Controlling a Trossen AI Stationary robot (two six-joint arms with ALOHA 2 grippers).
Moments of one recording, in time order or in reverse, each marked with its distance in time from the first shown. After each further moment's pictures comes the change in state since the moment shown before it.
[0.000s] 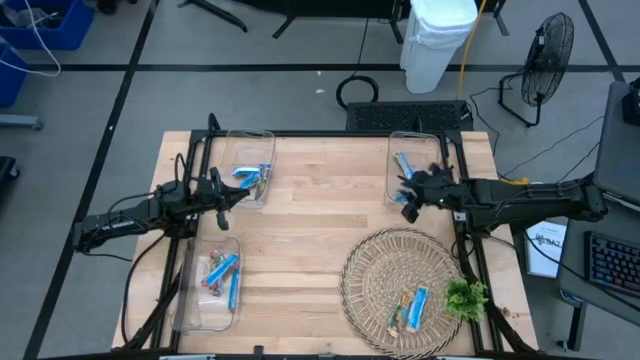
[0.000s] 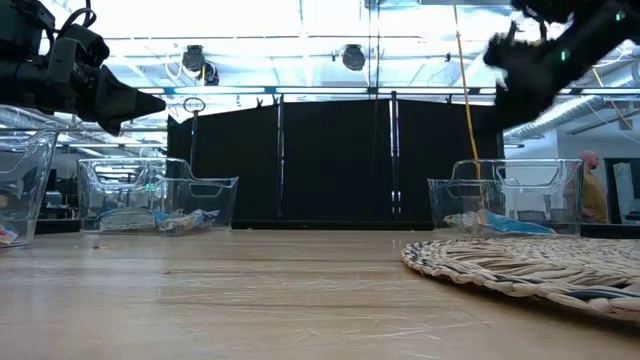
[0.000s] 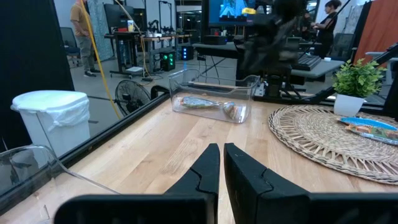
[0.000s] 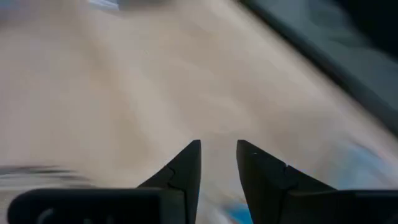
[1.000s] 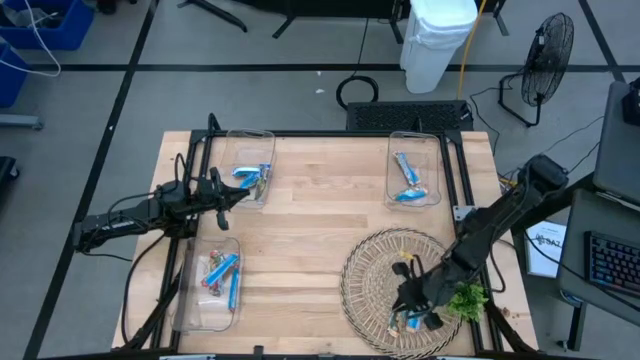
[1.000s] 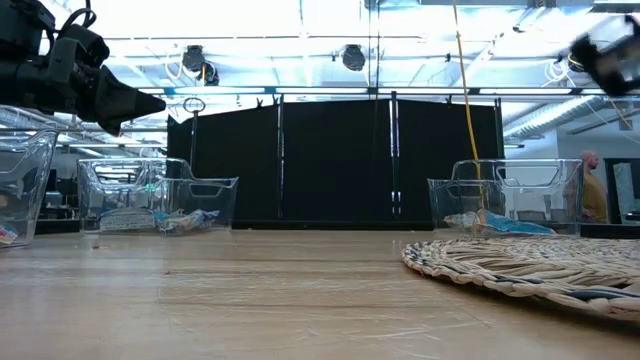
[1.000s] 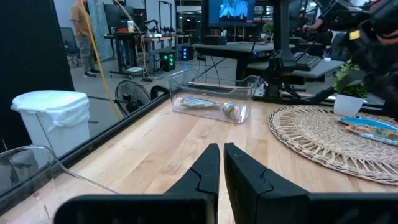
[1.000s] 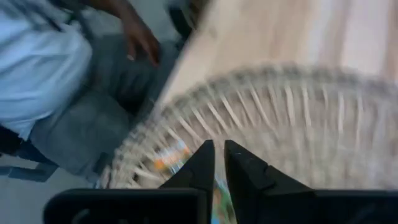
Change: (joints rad) left arm 0.000 0.000 0.000 0.000 0.000 0.000; right arm 0.849 0.581 0.156 0.392 -0.276 0.176
